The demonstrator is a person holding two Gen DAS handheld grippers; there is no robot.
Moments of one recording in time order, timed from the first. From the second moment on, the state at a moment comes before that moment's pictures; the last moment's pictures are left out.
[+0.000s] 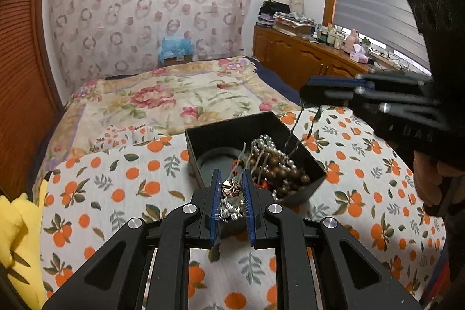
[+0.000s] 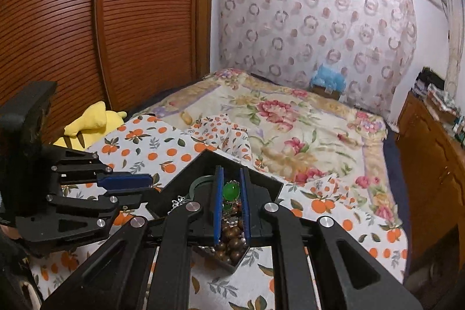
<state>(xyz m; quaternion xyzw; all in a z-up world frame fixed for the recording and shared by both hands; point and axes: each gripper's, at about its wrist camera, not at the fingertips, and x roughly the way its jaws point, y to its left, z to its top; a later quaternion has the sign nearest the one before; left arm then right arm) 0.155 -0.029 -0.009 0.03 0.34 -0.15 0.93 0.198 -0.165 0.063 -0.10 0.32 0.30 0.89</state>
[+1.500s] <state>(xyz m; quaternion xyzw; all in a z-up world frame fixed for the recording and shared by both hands) 0.160 -0.029 -0.016 0.02 0.34 -0.09 0.94 0.156 -0.217 0.018 -0.02 0.33 0.23 0.91</state>
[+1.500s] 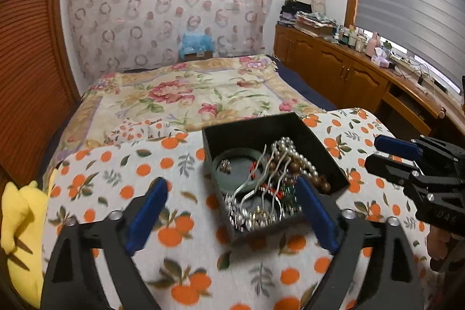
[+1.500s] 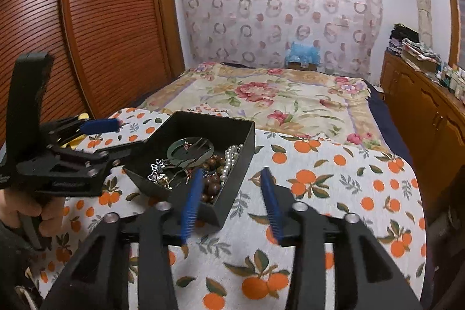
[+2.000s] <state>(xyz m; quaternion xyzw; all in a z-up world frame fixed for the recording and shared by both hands) 0.089 -0.007 -0.004 0.01 0.32 -0.05 0.95 0.093 -0.229 0.047 0.00 0.28 0.19 0.94</state>
